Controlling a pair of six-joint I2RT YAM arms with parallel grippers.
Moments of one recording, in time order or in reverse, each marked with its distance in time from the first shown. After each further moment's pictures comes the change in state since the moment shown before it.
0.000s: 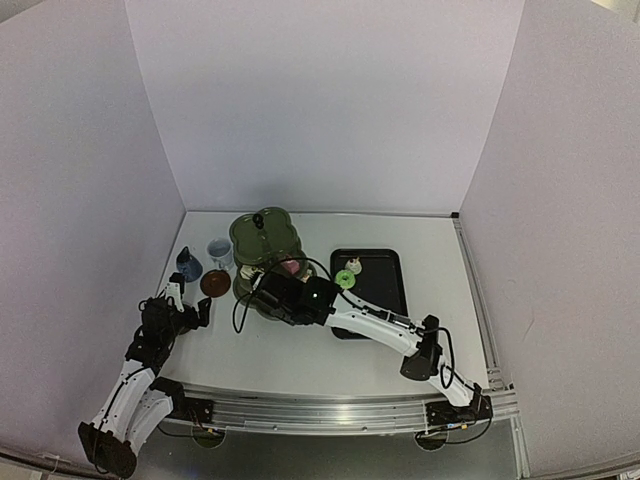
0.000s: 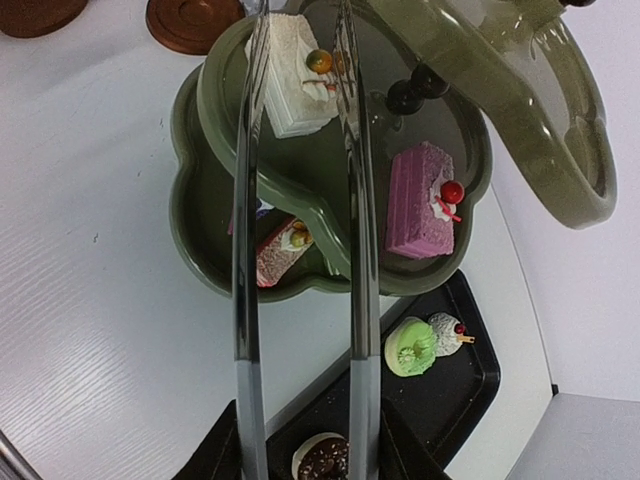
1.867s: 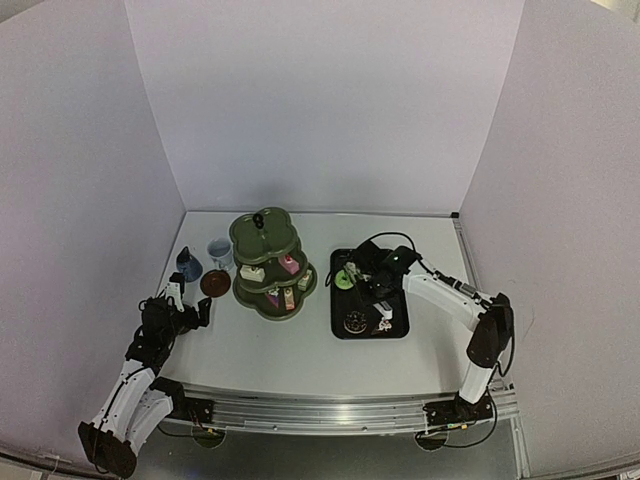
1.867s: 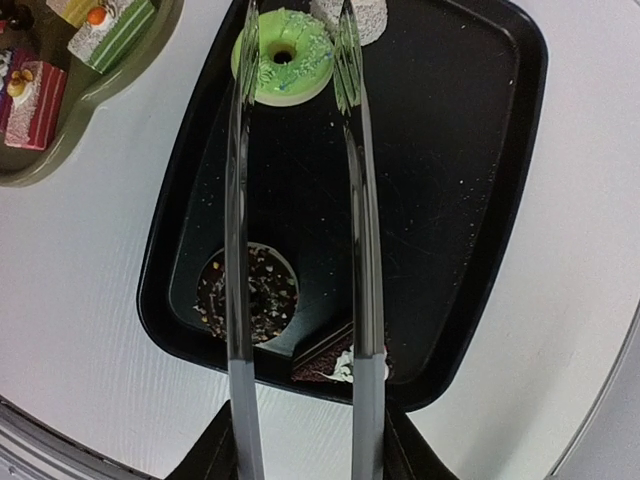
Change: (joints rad) left arm 0.001 0.002 0.000 0.004 0.007 0.000; right arm -0.440 -0.543 -0.888 0.077 -0.372 0.482
